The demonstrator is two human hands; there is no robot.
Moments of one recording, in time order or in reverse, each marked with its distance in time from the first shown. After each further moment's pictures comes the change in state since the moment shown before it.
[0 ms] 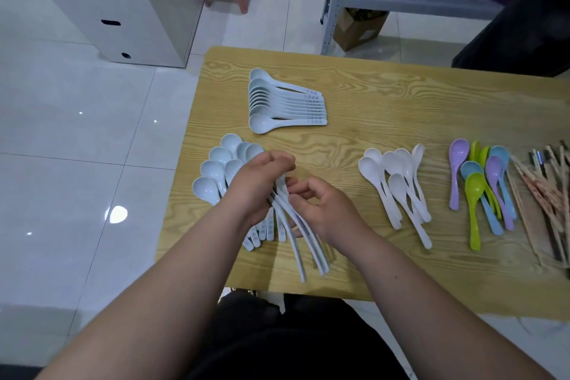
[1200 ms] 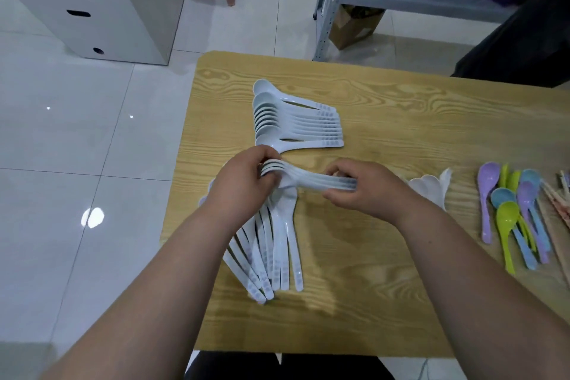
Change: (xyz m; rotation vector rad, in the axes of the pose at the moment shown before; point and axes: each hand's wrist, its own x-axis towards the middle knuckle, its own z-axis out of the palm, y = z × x) left_hand 0.089 0.038 -0.069 0.955 0.096 0.458; right_hand 0.120 -0.020 -0.066 -0.680 -0.026 -0.150
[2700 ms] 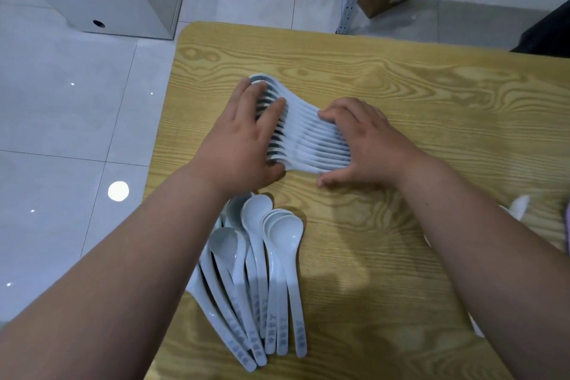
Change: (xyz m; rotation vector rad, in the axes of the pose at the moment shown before) left_hand 0.121 -0.054 0.020 0.731 -0.018 0.388; right_hand 0.151 0.060 -0.003 -0.458 0.053 -0.343
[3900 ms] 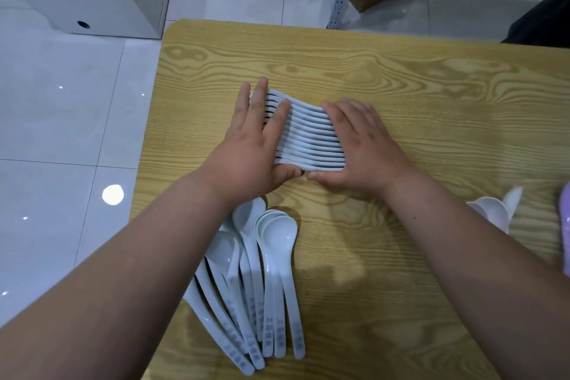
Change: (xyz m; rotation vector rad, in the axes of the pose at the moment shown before) left_hand 0.004 0.016 0.017 -0.125 -0.028 0.039; right_hand -0.013 0.000 0.027 -0.096 0.132 0.094
